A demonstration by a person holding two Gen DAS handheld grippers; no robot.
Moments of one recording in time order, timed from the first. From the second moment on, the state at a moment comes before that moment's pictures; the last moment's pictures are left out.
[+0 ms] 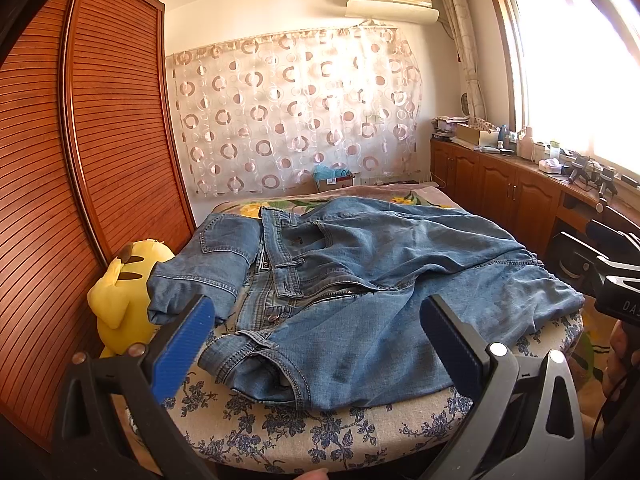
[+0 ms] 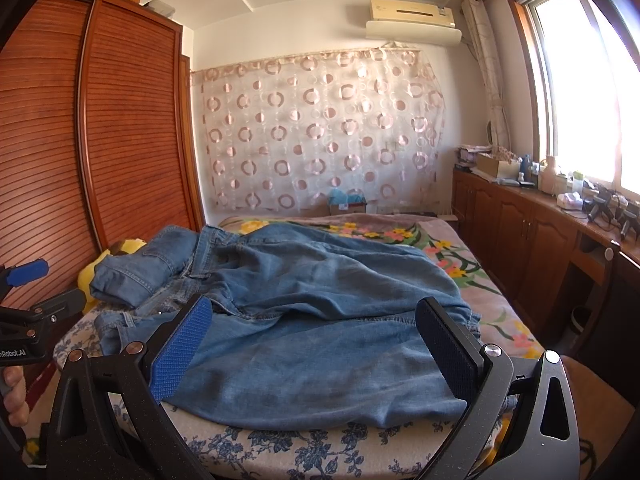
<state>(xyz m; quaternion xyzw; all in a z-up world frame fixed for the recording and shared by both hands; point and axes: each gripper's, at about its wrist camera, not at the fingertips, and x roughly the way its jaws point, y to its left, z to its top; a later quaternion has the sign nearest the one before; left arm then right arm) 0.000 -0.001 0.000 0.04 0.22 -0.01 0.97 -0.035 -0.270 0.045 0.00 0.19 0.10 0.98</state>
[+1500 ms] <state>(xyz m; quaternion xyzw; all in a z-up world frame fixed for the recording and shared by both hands) -0.006 -0.007 0.008 0.04 0.22 -0.01 0.98 -0.035 -0.271 0.045 0.00 0.18 0.10 0.98</state>
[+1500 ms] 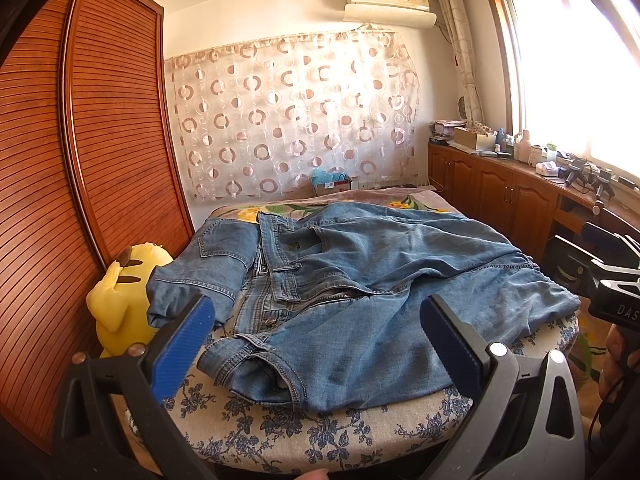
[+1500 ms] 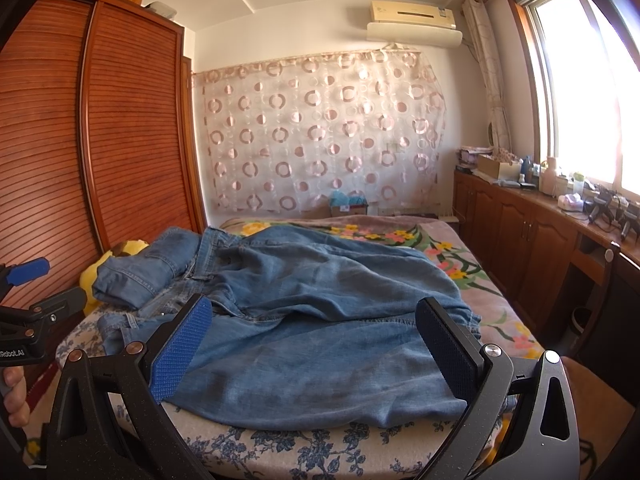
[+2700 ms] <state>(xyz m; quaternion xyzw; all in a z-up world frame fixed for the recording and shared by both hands) 0.020 0.037 -0.047 0.03 0.29 0.00 0.96 -0.022 -0.285 0.010 0.00 0.22 0.11 0.97</state>
